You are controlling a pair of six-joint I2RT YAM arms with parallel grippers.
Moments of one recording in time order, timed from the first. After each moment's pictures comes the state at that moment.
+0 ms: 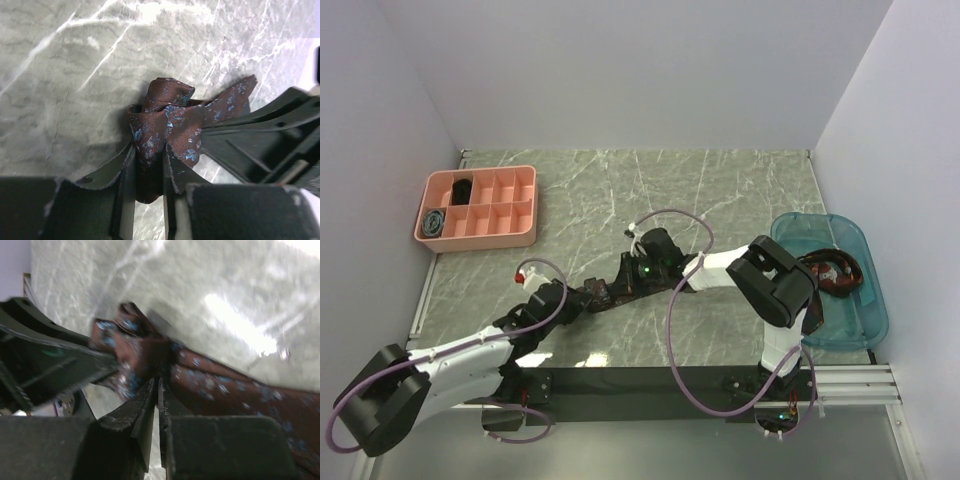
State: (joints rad) left arm -0.71 0.97 0.15 0.20 -0.27 -1.34; right arm 0.78 1.88 0.88 0.34 -0.49 0.68
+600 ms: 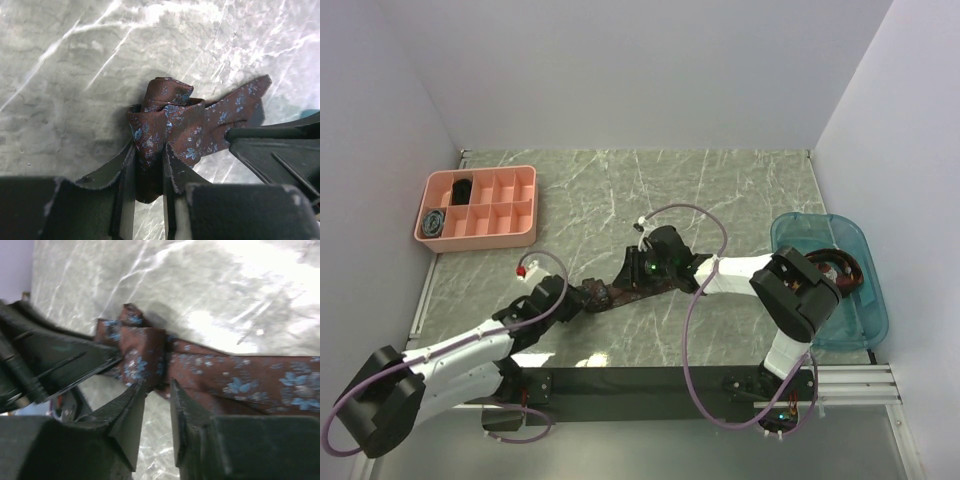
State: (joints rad) left arm -0.70 0.92 0.20 0.05 -0.27 -1.29; right arm 0.78 1.72 0.82 0.29 -0.38 0.68
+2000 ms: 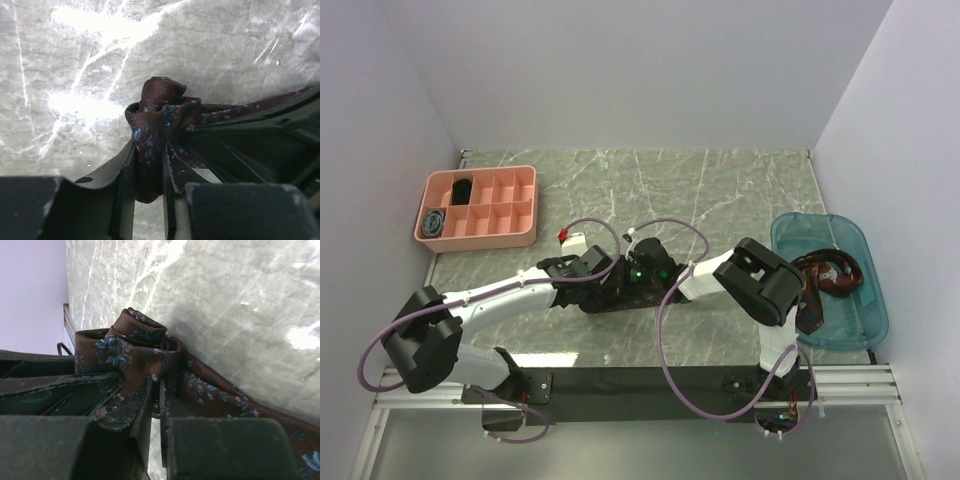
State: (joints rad) left arm -0.84 1.35 0.79 -0.61 -0.48 -1.00; right arm 0.84 1.93 0.84 0.55 -0.41 0.96
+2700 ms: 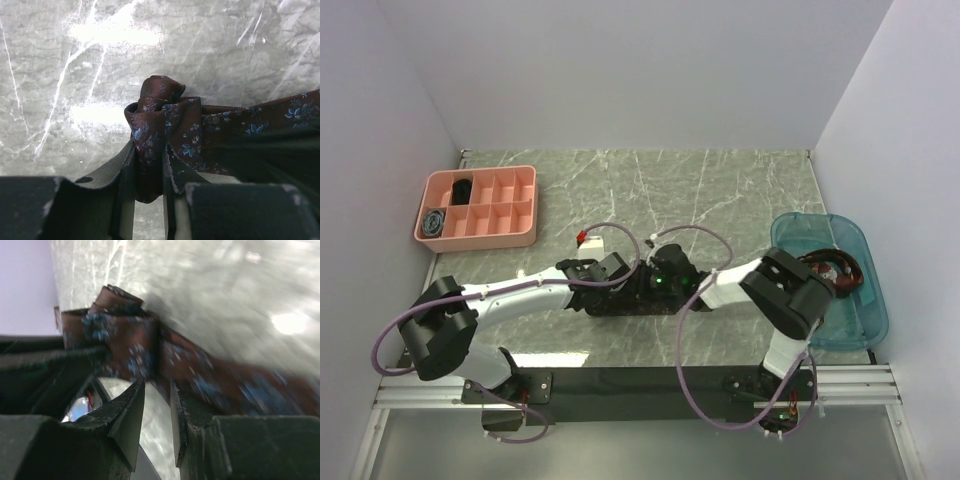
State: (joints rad) left arm -0.95 1.44 0.88 -0.67 -0.55 -0.98; right arm 0.80 1.79 0.67 0.54 -0.39 0.98
